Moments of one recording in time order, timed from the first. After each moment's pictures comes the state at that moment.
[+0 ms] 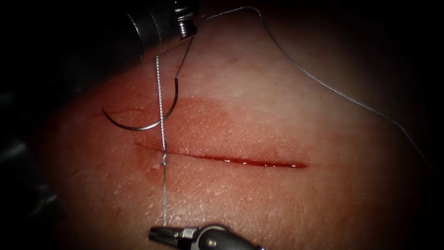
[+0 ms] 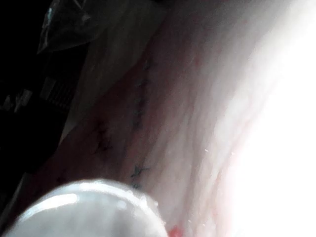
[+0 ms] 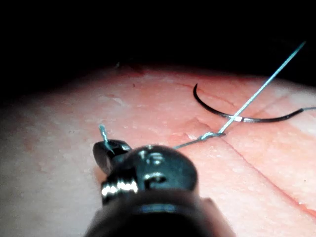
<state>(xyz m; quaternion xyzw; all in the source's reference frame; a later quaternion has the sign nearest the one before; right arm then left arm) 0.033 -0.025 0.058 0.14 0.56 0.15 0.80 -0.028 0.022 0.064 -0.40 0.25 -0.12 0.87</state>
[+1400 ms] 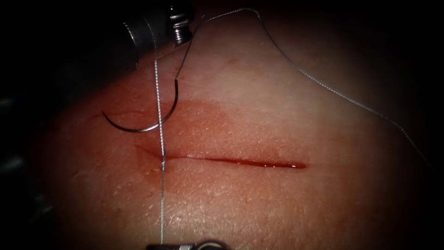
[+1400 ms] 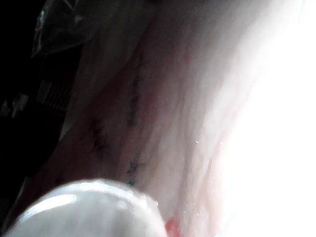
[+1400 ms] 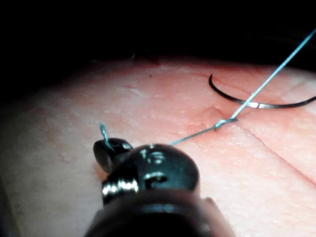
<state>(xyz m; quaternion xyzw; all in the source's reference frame) 0.033 -0.029 0.058 0.16 0.56 0.15 0.80 -0.027 0.022 0.064 -0.43 0.17 -0.10 0.88</state>
